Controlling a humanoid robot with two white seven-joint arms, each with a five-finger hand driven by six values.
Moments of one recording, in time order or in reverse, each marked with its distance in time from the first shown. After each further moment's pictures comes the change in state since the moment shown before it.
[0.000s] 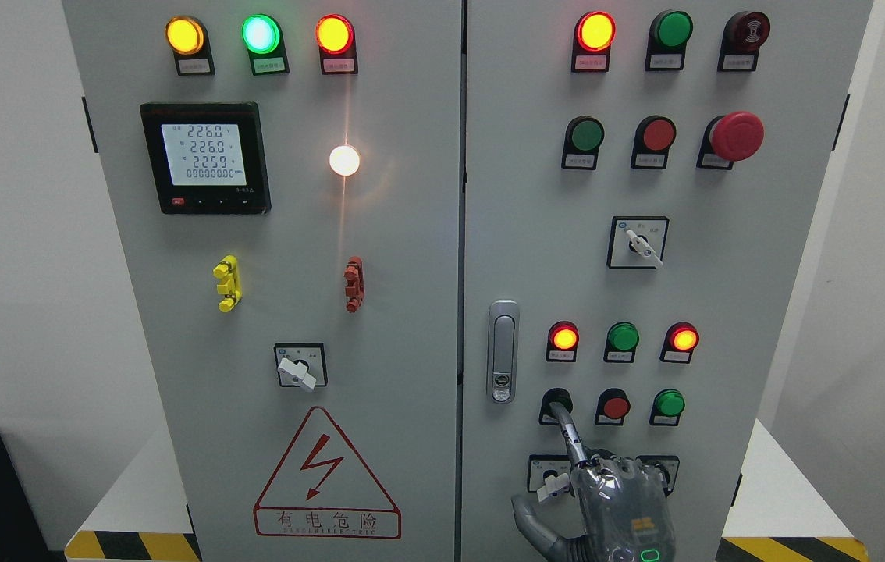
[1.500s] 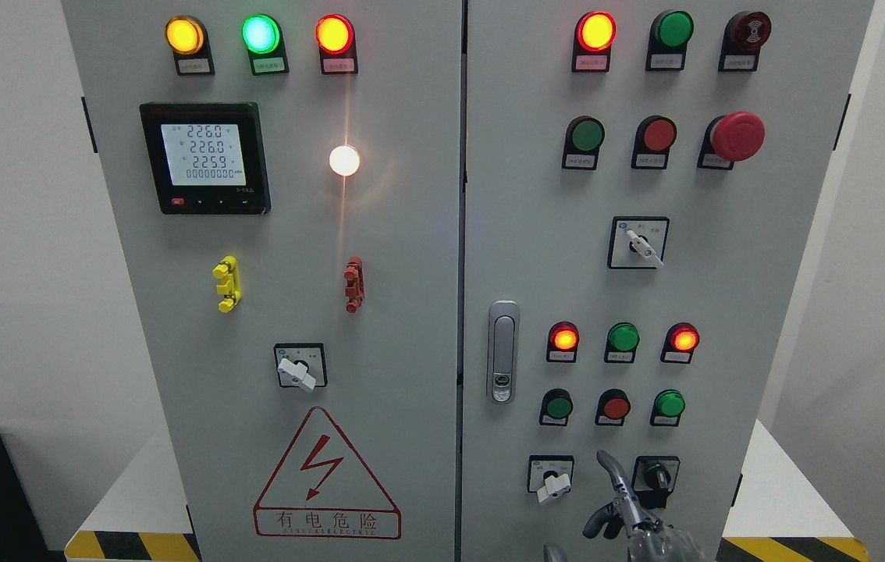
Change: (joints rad) left arm 0.000 0.000 0.000 0.000 0.000 0.000 0.000; right arm 0.265 0.001 0.017 -0.272 -0.518 0.013 0.074
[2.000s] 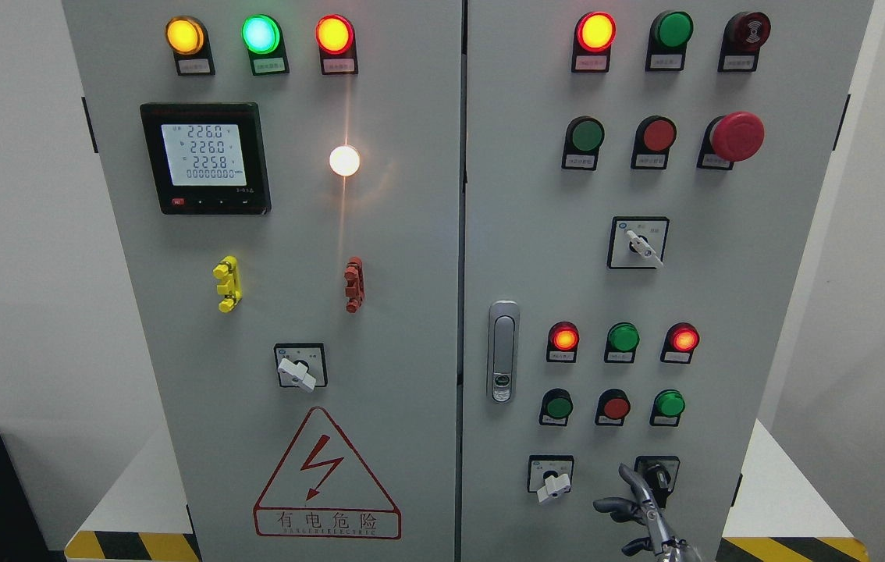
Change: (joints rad) left arm 0.000 0.000 0.000 0.000 0.000 0.000 0.000; right arm 0.060 -0.003 -0.009 -0.074 -0.328 0.029 0.112
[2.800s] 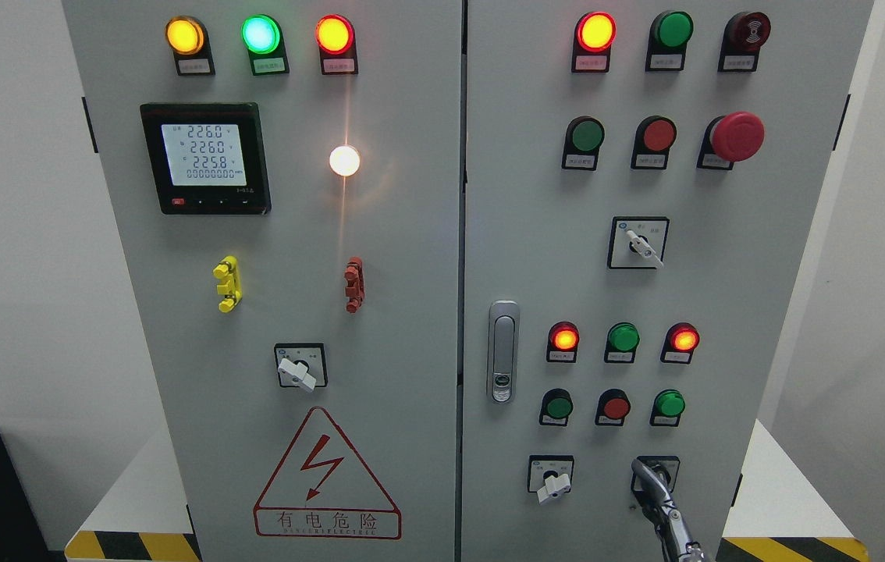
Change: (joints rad) left arm 0.000 0.000 0.000 0.000 0.000 0.000 0.001; right arm 0.014 -0.002 -0.009 -0.051 -0.302 0.028 0.063
